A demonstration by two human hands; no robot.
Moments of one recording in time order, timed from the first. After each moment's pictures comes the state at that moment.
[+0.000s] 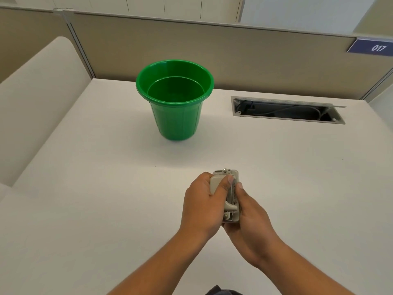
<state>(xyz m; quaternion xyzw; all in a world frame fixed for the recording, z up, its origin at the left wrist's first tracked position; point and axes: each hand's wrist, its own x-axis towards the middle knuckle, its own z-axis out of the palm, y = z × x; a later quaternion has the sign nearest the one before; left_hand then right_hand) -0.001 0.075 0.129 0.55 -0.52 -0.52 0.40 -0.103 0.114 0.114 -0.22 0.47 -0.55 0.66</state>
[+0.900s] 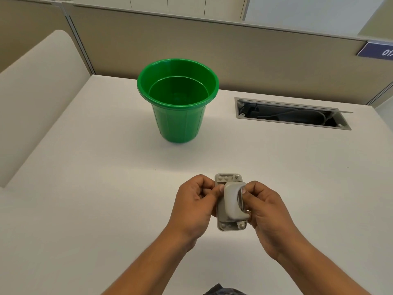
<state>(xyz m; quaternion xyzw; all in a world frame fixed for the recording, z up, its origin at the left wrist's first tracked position) 0.018 0.050 0.116 0.48 -0.47 -0.61 0.41 -0.131 0.089 0.133 -0.33 0.60 -0.49 0.53</state>
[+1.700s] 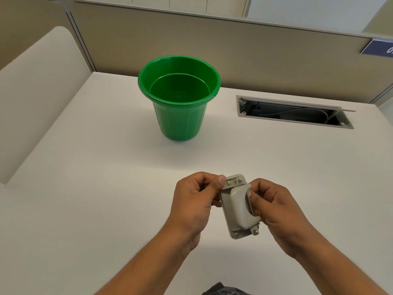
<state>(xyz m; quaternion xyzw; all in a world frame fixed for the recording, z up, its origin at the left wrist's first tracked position) 0.017 0.053 0.139 0.48 -0.38 -0.66 0.44 -0.148 0.092 0.146 -0.42 0.60 -0.43 0.53</state>
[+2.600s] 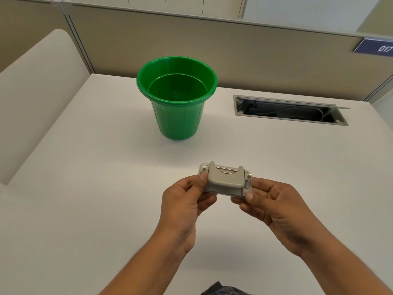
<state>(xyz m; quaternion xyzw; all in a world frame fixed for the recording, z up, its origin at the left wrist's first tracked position) 0.030 0.066 0.134 0.46 -0.22 -0.72 0.47 -0.154 0.103 0.153 -0.32 0.54 -0.47 0.61</state>
